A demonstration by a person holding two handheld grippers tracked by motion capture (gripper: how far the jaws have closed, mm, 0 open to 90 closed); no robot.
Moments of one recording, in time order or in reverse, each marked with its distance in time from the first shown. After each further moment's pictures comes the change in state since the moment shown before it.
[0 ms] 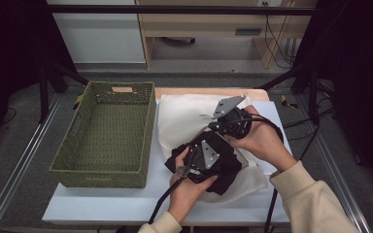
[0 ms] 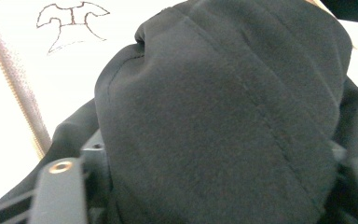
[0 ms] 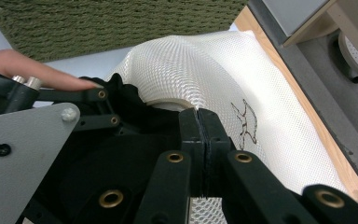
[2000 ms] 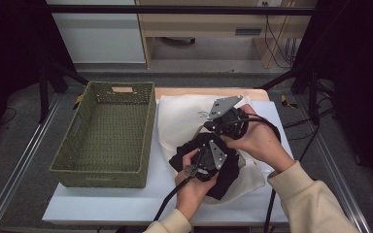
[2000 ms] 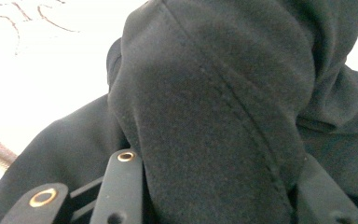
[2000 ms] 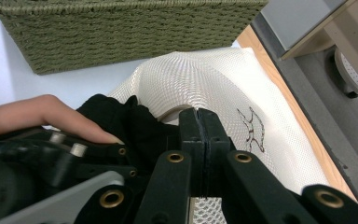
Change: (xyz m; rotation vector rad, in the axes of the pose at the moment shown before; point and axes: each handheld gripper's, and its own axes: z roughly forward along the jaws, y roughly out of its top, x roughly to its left) left arm -0.012 0.010 0.012 0.055 0.062 0.065; right arm 0.009 0.013 -0.005 -0.031 -0.002 -0.040
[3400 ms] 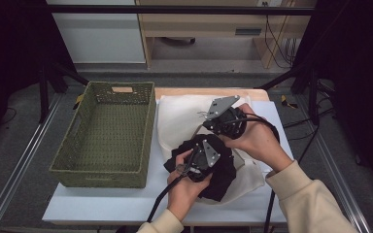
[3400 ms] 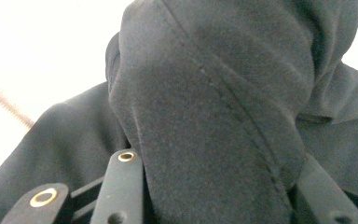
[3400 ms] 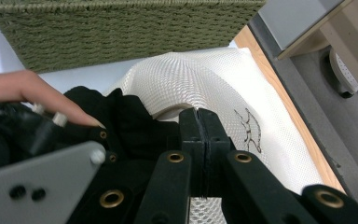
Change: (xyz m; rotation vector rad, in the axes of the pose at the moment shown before) left arm 0.013 -0.003 -0.017 0.062 -0.057 -0.011; right arm 0.001 0.003 0.002 0.010 -0.016 -0.015
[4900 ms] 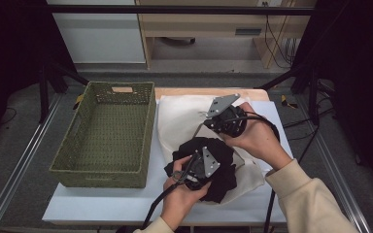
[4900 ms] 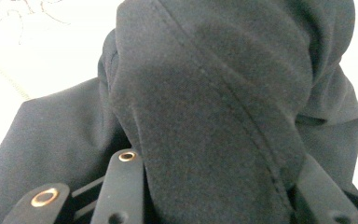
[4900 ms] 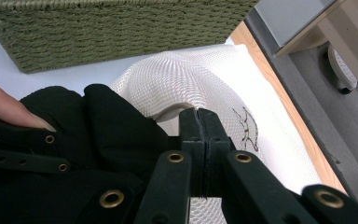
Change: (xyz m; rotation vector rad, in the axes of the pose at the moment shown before) left arm -0.008 -0.004 -0.027 -0.026 -0.056 0.055; right arm -0.005 -0.002 0.003 0.002 -0.006 0.019
